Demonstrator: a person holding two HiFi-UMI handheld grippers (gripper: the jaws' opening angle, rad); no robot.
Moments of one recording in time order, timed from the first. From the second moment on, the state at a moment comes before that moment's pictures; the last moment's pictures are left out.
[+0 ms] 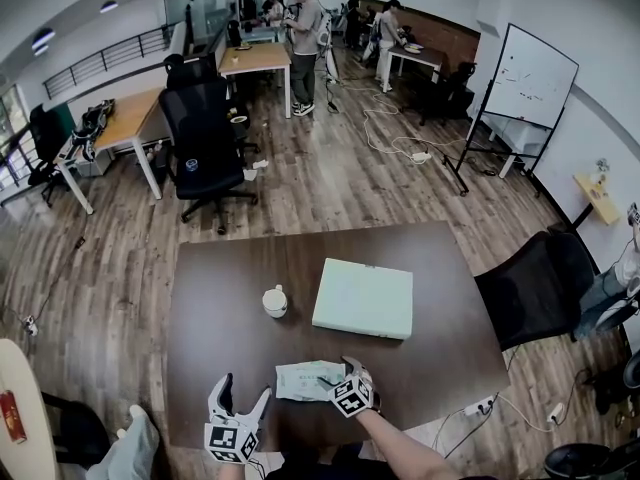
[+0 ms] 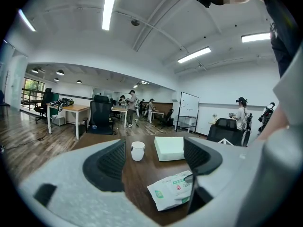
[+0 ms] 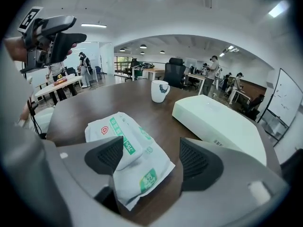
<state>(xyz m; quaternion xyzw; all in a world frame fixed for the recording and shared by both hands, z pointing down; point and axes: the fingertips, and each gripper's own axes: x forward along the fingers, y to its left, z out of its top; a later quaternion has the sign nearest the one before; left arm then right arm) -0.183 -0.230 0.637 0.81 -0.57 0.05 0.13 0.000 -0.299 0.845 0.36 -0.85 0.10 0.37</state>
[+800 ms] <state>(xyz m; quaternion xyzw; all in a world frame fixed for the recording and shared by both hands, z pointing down) -0.189 -0.233 0.643 0.80 -0.58 0.06 0.13 -0.025 -0.317 0.860 0.33 -0.84 0.11 0.42</state>
